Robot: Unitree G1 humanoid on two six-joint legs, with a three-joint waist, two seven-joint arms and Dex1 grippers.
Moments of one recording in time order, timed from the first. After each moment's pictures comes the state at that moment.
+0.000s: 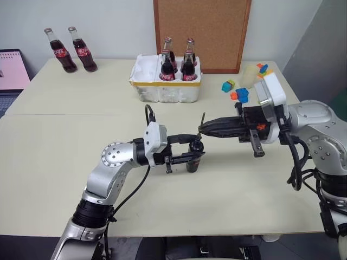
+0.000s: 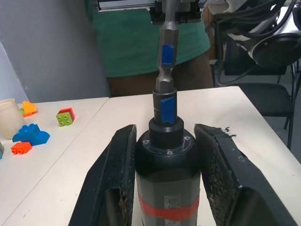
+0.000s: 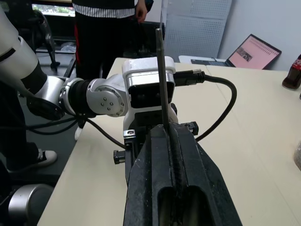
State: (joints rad) left arm -0.39 0.45 -0.15 -0.22 -0.44 0.17 -1.08; right arm -0.73 -0.73 0.07 -0.37 0.77 0.69 1.11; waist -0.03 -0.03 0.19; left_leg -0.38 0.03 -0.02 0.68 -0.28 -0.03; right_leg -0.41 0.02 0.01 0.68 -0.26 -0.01
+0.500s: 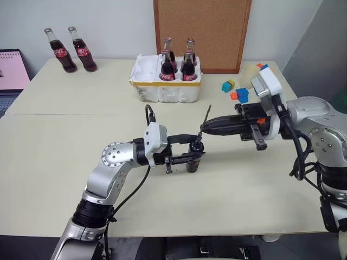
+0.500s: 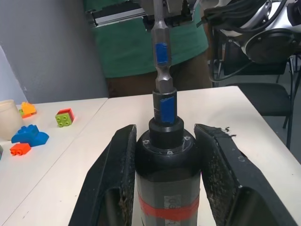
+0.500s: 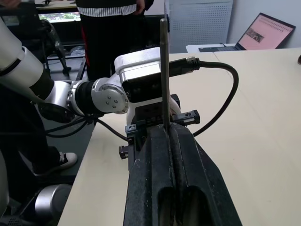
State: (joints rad) left arm -0.39 0.45 -0.15 -0.22 -0.44 0.17 -1.09; right arm -0.78 -0.73 0.07 -0.28 0.81 0.80 1.16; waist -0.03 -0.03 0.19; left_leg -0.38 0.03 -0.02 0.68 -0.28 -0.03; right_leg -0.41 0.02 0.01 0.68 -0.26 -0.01
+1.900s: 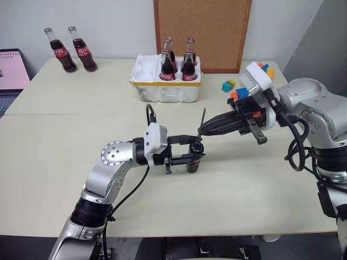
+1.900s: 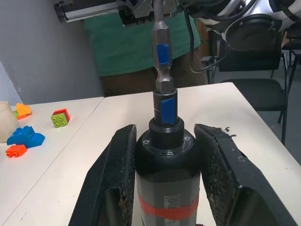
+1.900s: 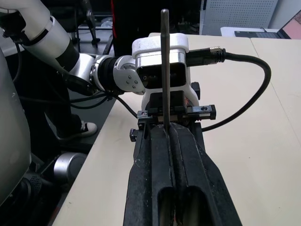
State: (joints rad) left arm -0.39 0.47 -0.16 -0.22 -0.45 0.17 -1.11; right arm -0.92 -0.72 0.17 -0.15 0.68 0.74 1.37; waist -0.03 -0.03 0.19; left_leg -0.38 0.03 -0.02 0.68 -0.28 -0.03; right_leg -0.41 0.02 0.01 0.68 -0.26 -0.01
